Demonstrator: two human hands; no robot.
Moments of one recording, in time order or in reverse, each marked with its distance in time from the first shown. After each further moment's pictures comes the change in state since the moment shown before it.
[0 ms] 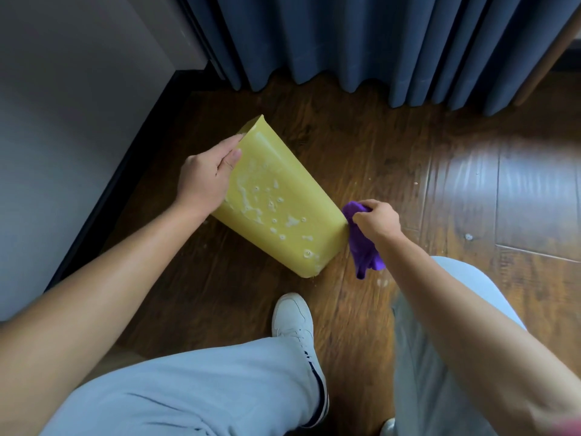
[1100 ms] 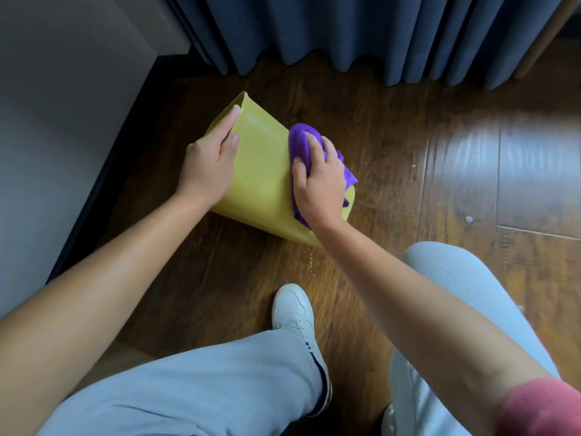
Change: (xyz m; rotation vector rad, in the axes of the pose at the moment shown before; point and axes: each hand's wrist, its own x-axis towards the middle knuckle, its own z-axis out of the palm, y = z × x) left_hand 0.013 0.021 0.017 -0.084 -0.046 -0.062; right_hand -0.014 -0.072 0.073 0.052 0.344 -0.532
